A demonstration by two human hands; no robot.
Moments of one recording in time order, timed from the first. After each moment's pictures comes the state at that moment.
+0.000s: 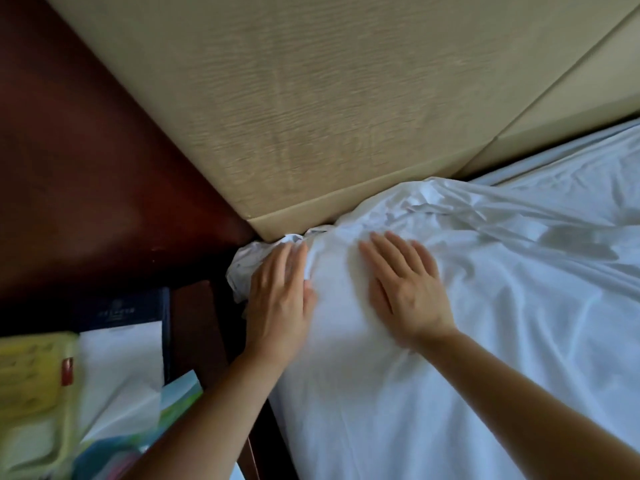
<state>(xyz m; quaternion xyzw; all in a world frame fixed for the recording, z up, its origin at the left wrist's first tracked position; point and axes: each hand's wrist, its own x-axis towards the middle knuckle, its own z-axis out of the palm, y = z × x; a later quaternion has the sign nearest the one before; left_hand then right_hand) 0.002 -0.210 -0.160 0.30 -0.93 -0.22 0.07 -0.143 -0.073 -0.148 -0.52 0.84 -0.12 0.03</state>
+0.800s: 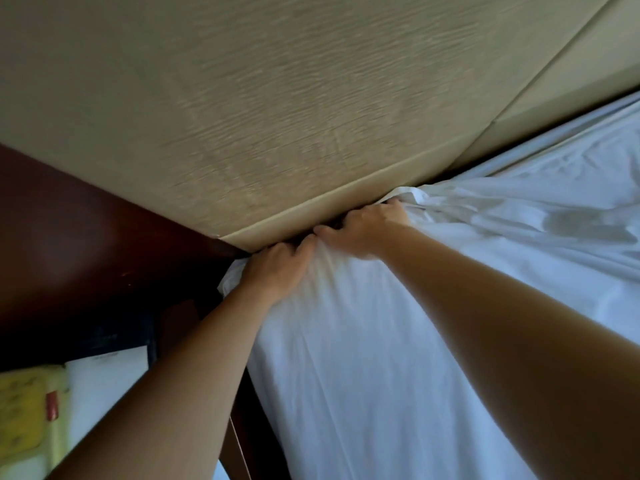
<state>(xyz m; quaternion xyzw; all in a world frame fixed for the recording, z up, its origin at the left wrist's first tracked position) -0.079 -0.251 -0.140 0.42 -0.82 -0.29 -0.27 -0.203 -0.173 -0.148 -0.43 0.83 0.15 0.31</state>
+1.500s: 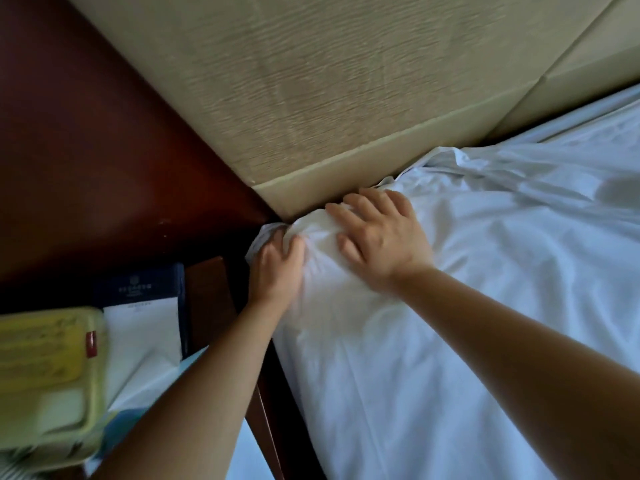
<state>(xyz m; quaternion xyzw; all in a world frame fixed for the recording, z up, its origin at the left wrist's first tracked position) -0.010 -0.233 -0.163 0.55 -0.74 -0.40 0.01 -0.137 -0.134 -0.159 -0.56 0.82 -0.10 0.06</state>
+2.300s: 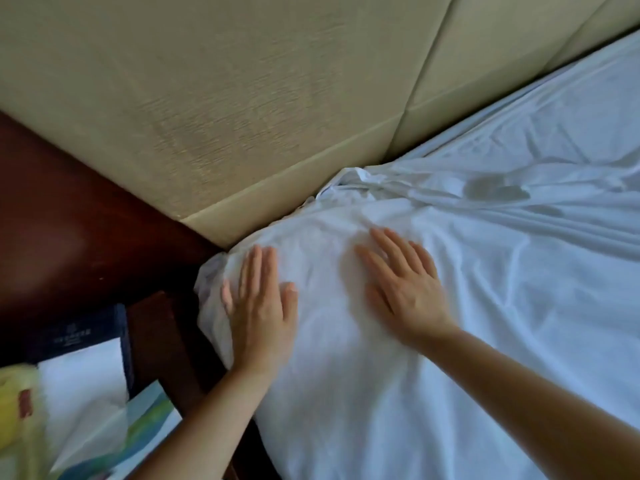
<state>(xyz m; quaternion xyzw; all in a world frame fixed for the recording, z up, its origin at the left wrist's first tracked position) -0.006 -0.160 -0.150 0.36 -0.91 -0.20 0.03 -0.142 -0.004 -0.140 -0.46 0.88 -0.12 0.03</state>
